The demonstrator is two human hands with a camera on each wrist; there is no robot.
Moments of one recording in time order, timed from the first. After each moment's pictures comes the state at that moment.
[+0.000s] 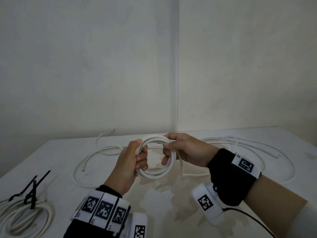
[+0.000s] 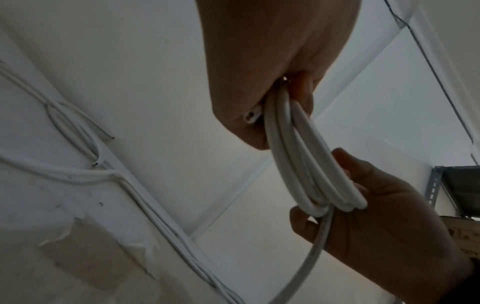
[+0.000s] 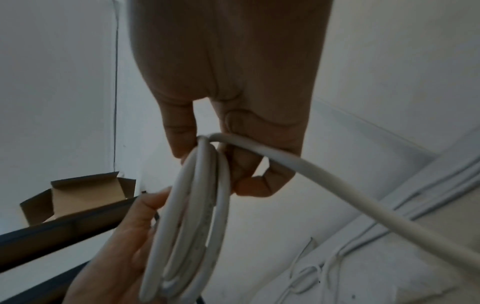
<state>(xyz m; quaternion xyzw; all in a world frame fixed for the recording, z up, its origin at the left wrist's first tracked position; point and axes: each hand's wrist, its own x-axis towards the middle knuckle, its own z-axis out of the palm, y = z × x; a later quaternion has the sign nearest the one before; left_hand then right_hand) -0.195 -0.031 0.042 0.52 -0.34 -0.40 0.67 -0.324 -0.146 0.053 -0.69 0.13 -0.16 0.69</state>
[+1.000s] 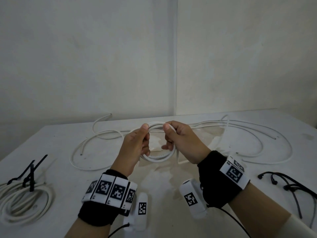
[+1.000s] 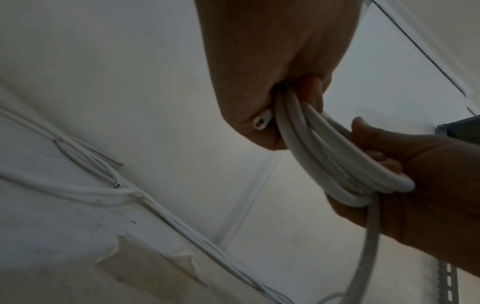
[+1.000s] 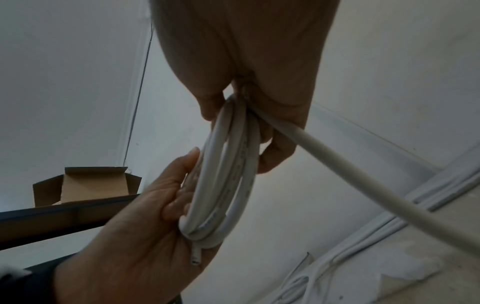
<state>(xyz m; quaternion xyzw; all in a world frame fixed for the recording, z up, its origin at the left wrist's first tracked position) -0.197 -0.041 0.021 0.57 -0.39 -0.33 0.64 -0.315 -0.121 0.020 -0.70 0.21 -0.35 0.58</state>
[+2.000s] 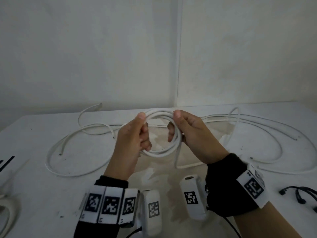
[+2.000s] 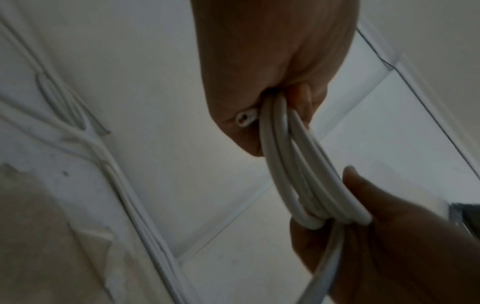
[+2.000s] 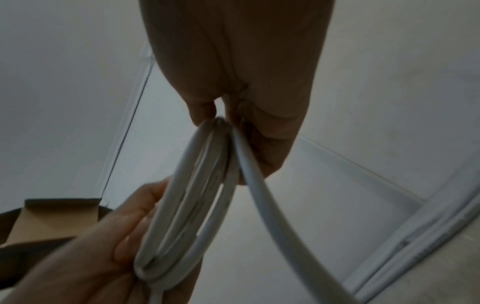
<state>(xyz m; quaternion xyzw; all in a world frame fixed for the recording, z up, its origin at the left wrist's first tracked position) -0.191 -0.089 0.009 0.55 -0.35 -0.33 0.69 -0.310 -0.172 0.005 -0.70 0.18 -0.36 0.59</state>
